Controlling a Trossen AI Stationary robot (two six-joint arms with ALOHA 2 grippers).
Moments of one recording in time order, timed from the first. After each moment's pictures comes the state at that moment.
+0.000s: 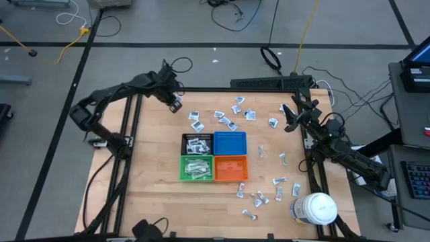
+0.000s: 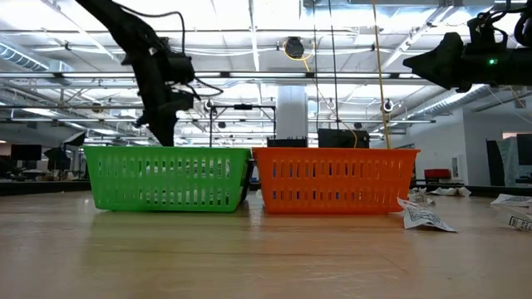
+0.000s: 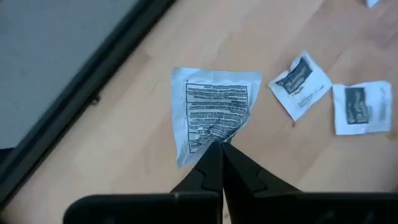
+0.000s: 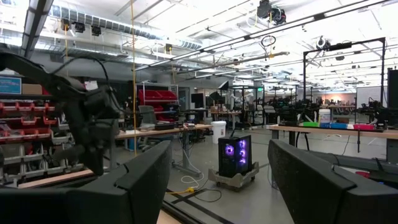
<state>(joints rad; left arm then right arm) 0.84 1.53 1.07 -0.71 0.06 0.13 -0.59 0.02 0.01 0.34 0.16 -0.04</state>
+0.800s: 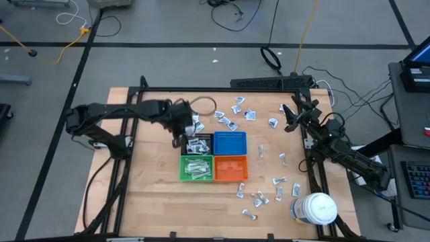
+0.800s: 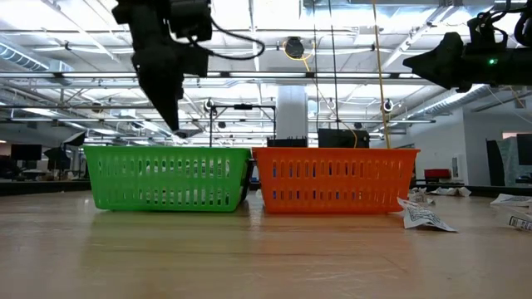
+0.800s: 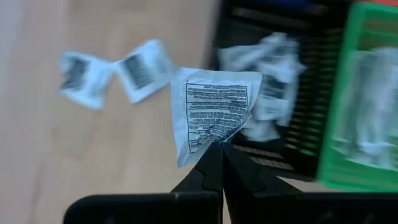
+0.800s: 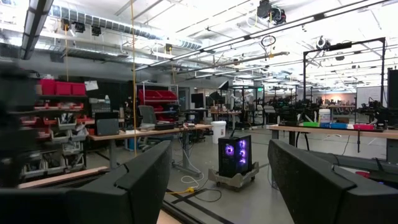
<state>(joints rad) 0.26 1.43 1.07 -0.85 0.06 0.04 -0.59 0.02 0.01 0.34 0.16 -0.04</state>
